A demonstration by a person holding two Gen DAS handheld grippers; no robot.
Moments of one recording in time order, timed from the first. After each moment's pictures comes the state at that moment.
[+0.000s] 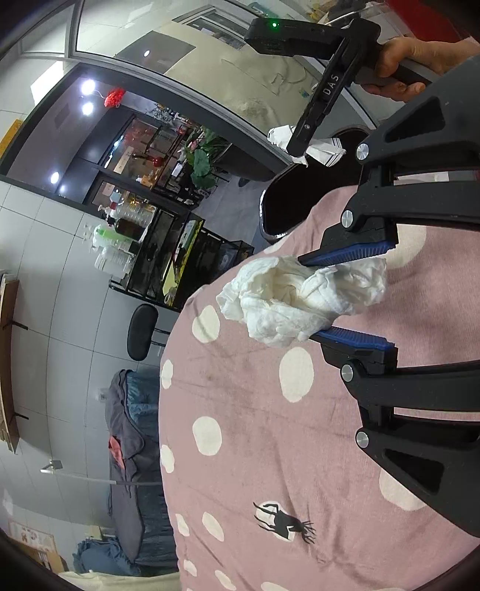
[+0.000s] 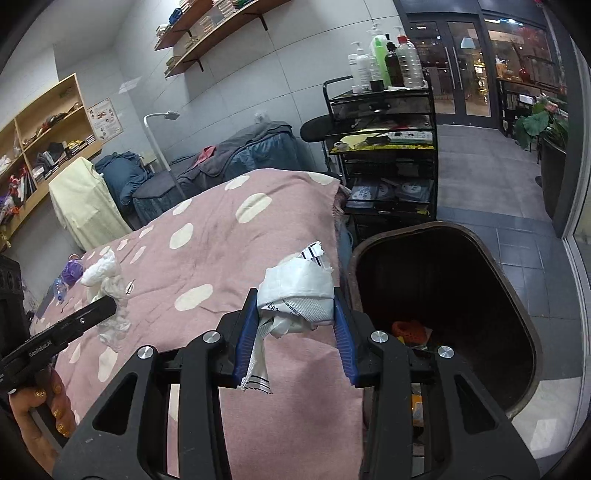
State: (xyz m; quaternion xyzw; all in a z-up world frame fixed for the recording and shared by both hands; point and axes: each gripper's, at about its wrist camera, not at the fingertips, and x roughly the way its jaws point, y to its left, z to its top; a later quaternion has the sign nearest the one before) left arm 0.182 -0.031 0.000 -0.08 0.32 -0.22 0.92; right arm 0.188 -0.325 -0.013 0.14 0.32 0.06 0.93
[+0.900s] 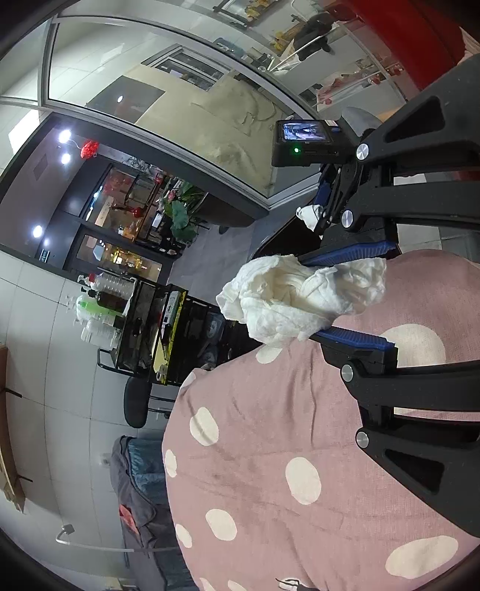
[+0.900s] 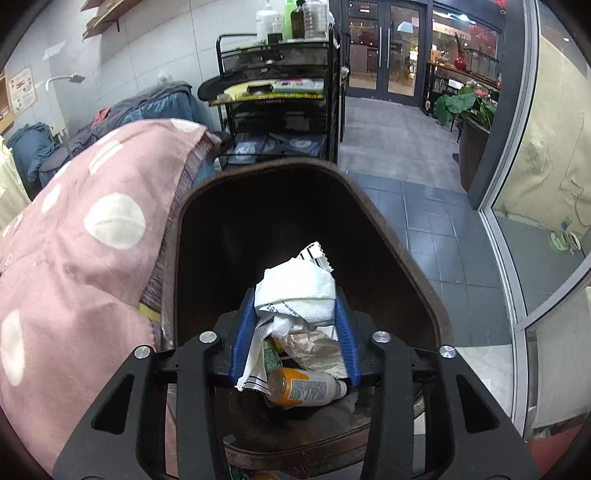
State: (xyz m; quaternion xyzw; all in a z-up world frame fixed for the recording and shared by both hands) left arm 0.172 -0.120 0.001 -0.05 0.32 -0.31 0.89; right arm 0.207 -0.407 -0.104 0.08 0.41 -0.10 0.90
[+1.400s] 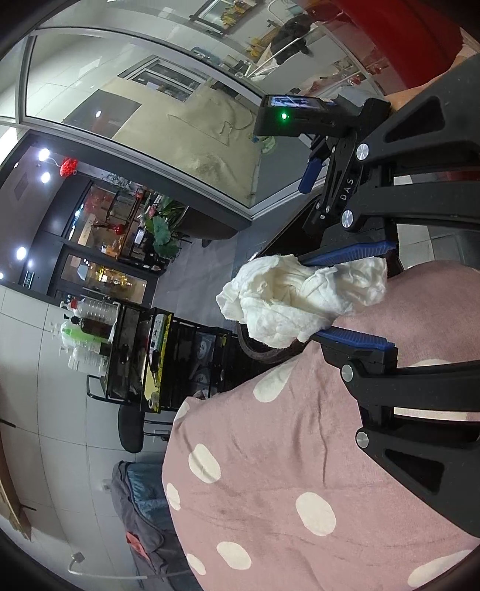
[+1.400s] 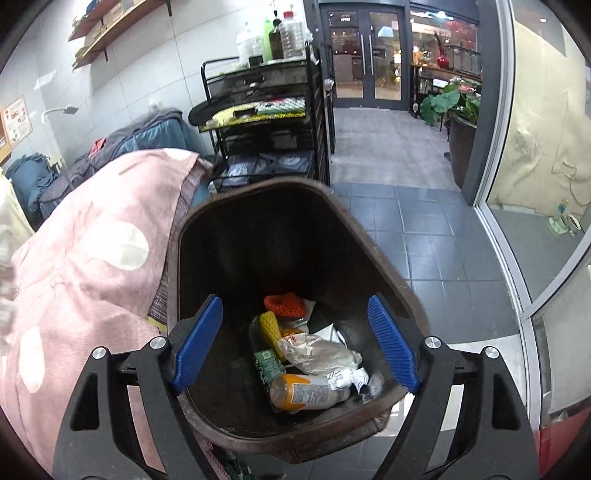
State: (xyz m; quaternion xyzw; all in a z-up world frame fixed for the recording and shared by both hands) left arm 0.180 -0.160 -0.009 -0.02 0.34 -0.35 0.87; right arm 0.178 -0.417 -0.077 0.12 0.36 -0.12 0.92
